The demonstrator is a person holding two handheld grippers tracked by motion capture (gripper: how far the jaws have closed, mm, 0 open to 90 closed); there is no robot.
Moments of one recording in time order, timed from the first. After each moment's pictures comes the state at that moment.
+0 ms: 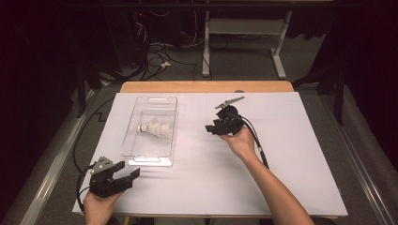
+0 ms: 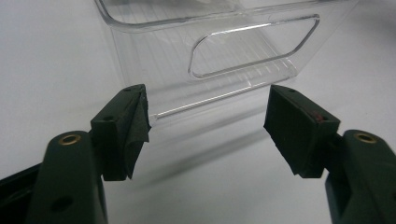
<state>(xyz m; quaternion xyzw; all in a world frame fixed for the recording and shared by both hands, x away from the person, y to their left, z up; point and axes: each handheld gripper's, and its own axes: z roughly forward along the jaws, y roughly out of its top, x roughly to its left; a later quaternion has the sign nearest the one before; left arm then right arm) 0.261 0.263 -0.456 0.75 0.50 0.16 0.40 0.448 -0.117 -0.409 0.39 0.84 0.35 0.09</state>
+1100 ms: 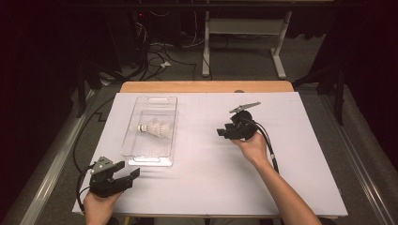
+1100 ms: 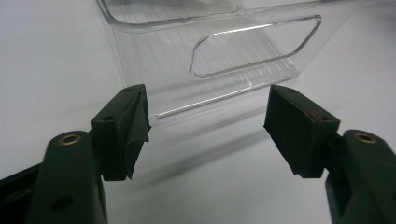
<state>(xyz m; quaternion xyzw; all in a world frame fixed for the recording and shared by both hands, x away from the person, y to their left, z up) 0.261 0.263 -0.456 0.75 0.51 0.16 0.40 0.435 -0.157 -0.416 0.41 0.83 0.37 0.09</state>
